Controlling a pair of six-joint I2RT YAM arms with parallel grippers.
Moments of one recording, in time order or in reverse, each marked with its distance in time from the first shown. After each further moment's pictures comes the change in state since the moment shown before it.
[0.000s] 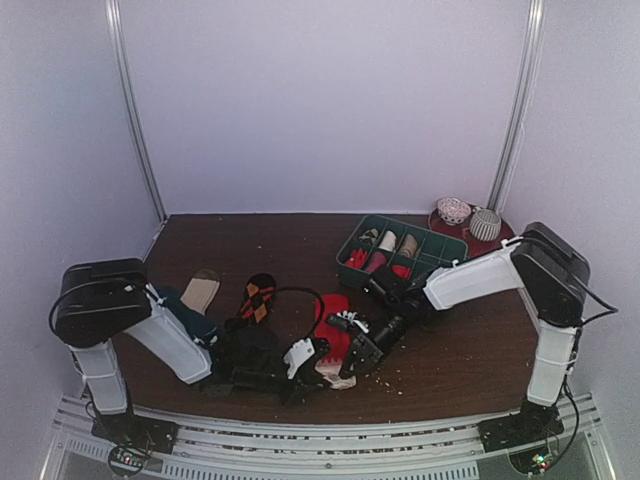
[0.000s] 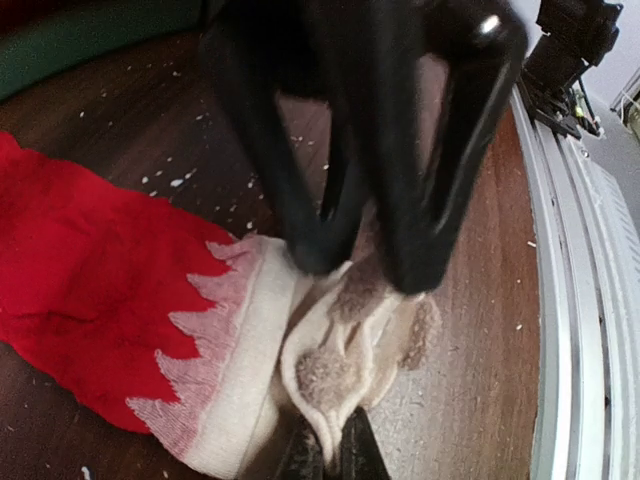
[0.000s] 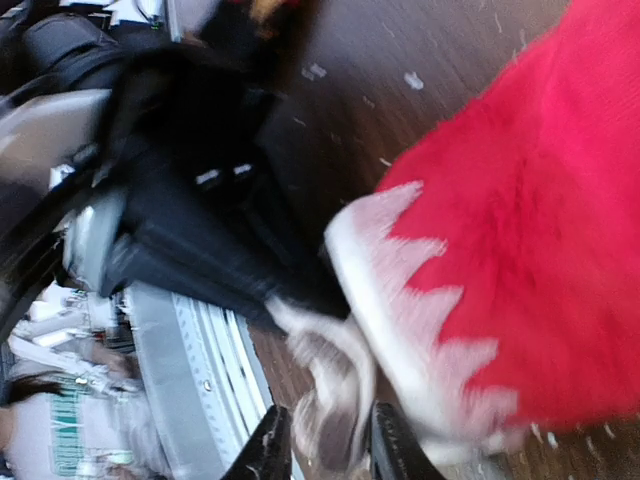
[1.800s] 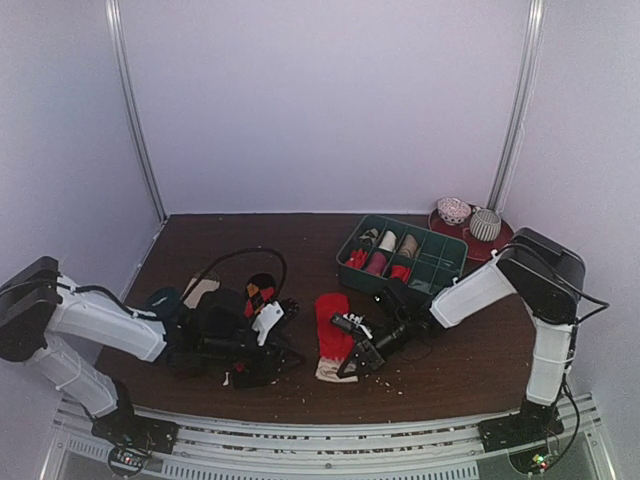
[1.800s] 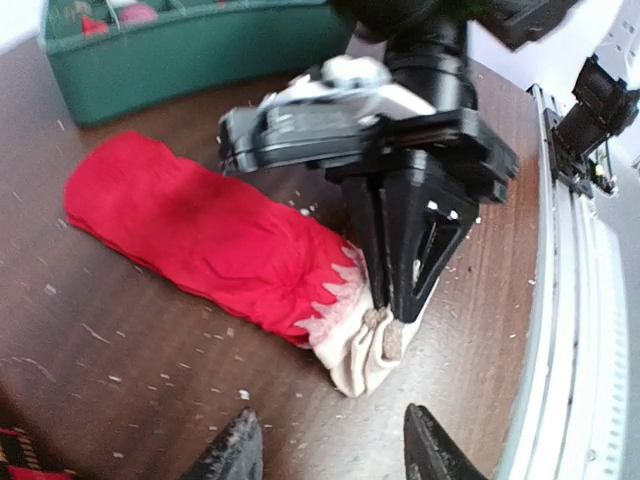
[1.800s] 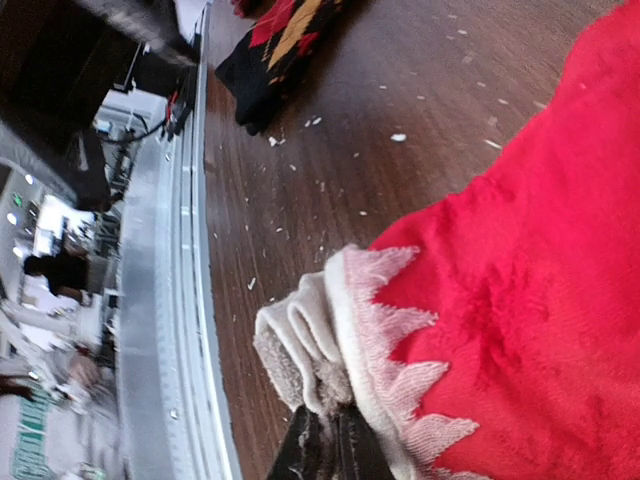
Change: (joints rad) left arm 0.147 -0.405 -0.009 -0.443 0.031 -0.038; right arm -0.014 0.010 -0.203 0.484 -0.009 0.056
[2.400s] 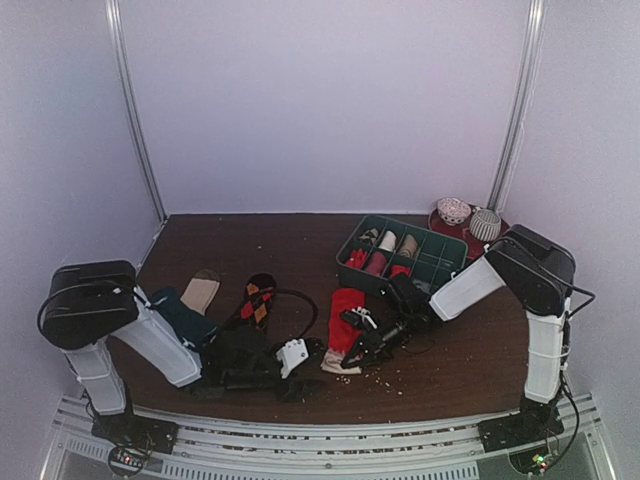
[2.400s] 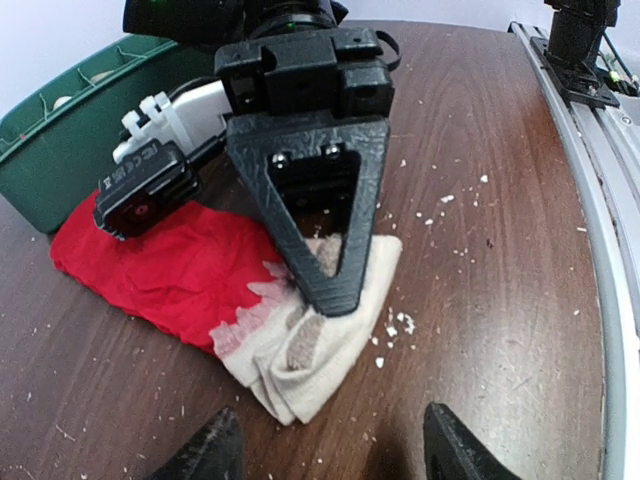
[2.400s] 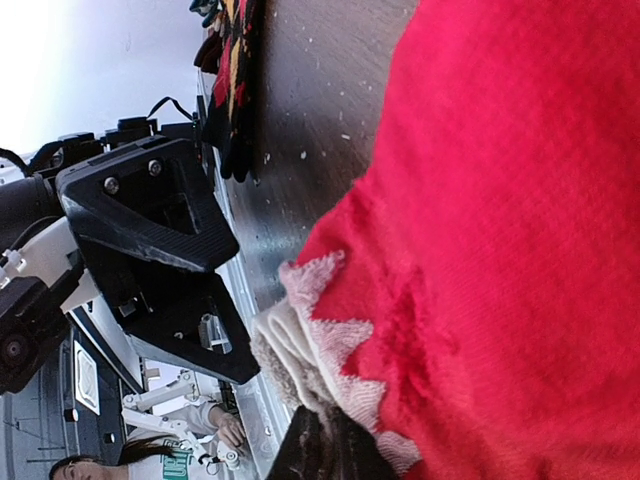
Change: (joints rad) left arm -0.160 0.328 -0.058 0.519 -0.192 0.290; right arm -0.093 0.089 0.036 0.019 -0.179 0.381
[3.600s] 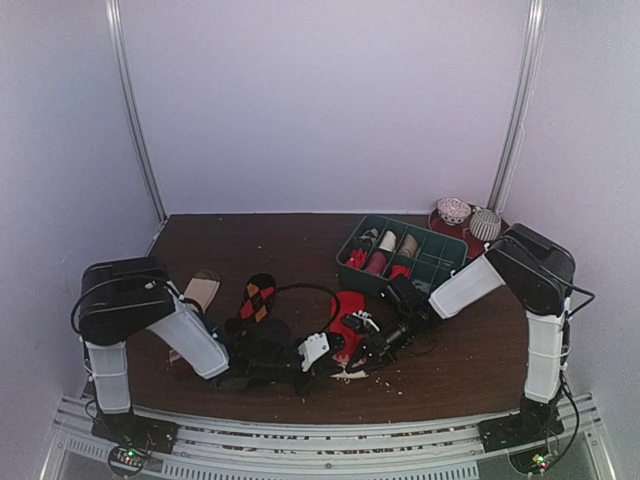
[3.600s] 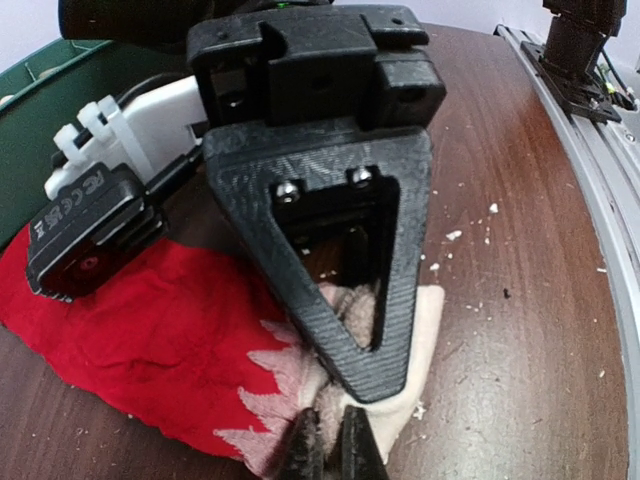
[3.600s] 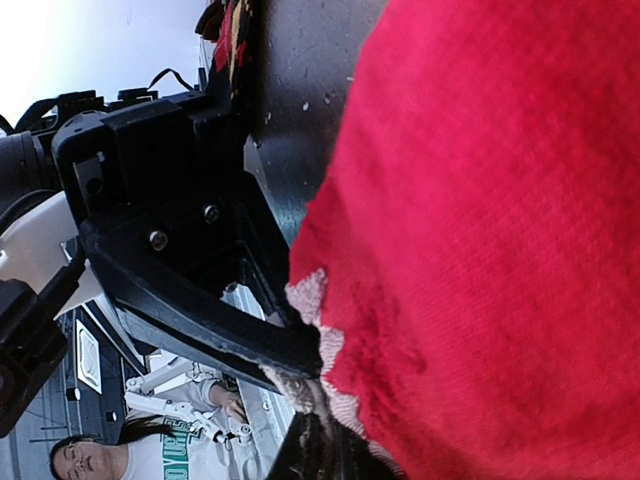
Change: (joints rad) left arm 0.040 0.185 0.184 -0.016 0.116 -0.033; right arm 0.001 0.004 0.018 -0.128 -0.036 -0.122
